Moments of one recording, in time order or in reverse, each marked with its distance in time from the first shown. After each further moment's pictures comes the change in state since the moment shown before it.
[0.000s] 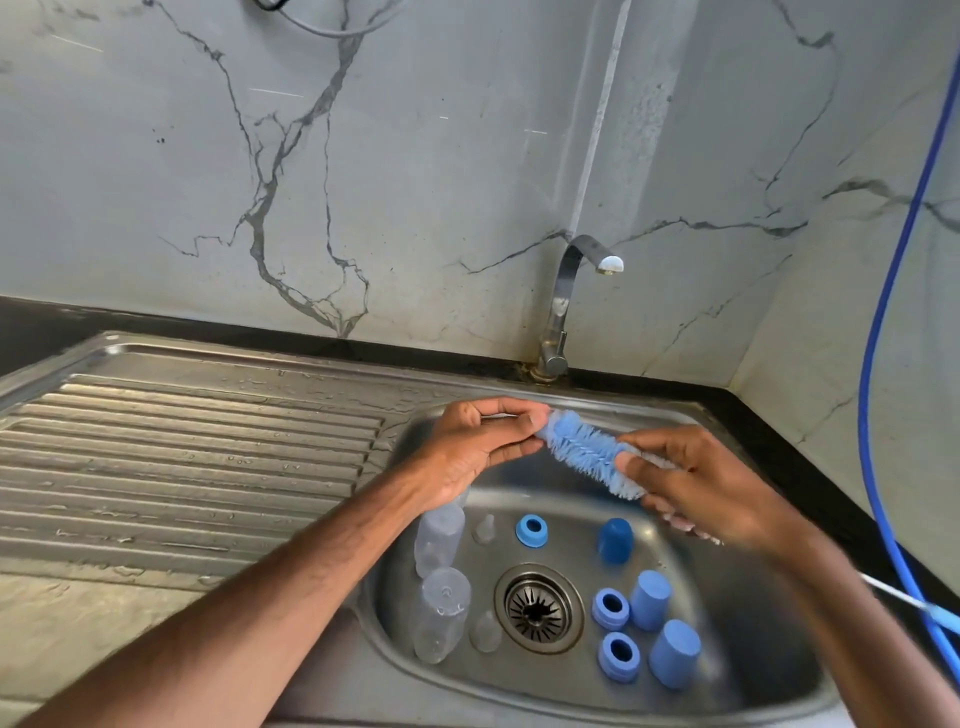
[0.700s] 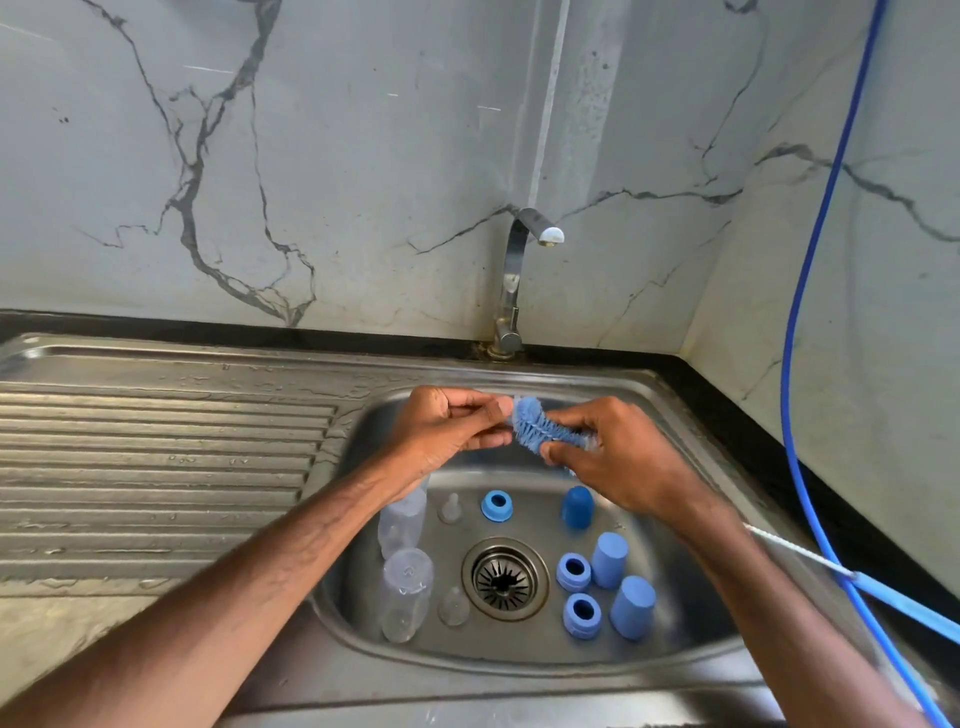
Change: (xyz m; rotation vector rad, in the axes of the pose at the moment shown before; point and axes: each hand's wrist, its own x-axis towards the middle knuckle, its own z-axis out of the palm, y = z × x) left_hand 0.000 -0.011 0.014 0.247 0.013 0.044; right_hand 0.009 -0.001 0.024 -0.414 0.151 -0.073
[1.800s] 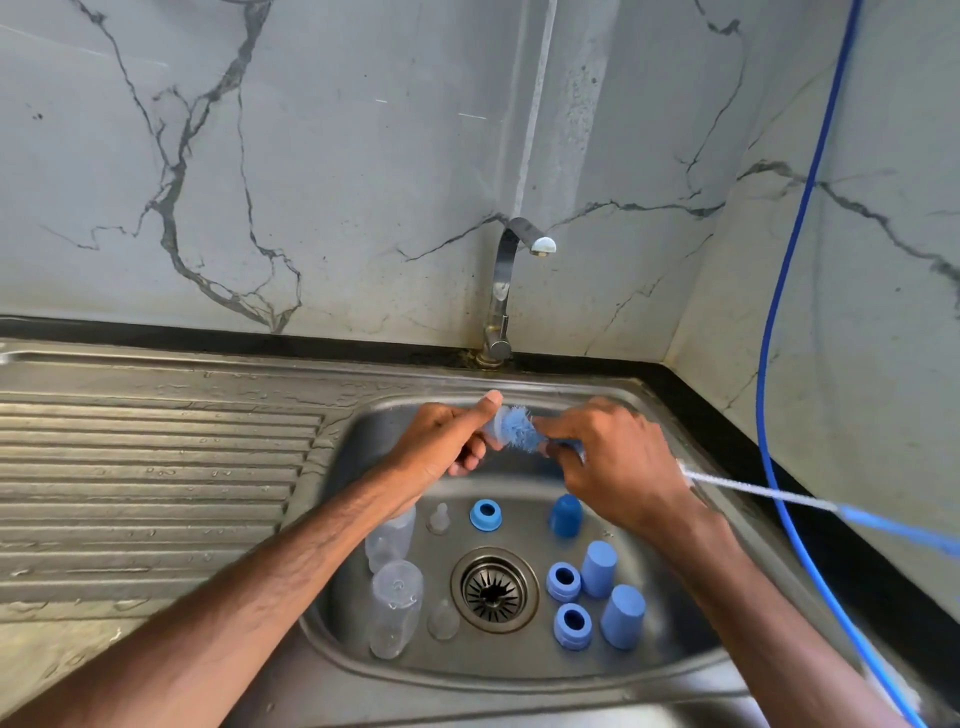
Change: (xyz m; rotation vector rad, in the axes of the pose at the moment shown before) left_hand -0.003 0.001 0.011 0.179 0.093 -0.080; right_hand -0.006 -0.011 0.000 -0.390 0.163 -0.126
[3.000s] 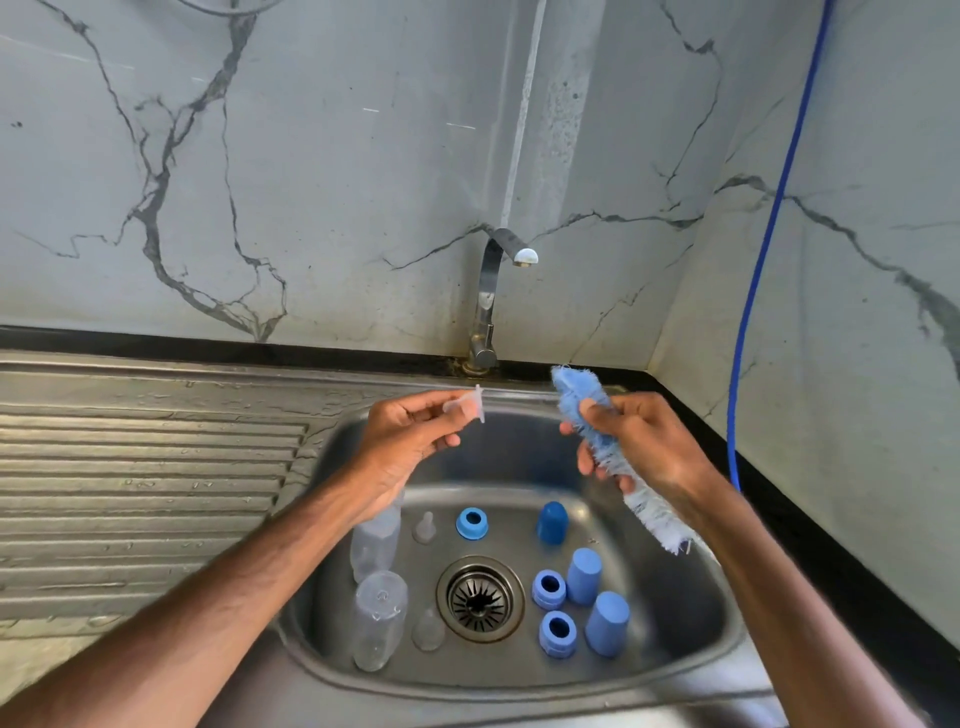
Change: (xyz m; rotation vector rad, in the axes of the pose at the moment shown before) left_hand 0.006 0.001 -0.017 -0.379 0.049 0.078; right_hand 0.001 0.034 -0.028 0.963 -0.117 0.474
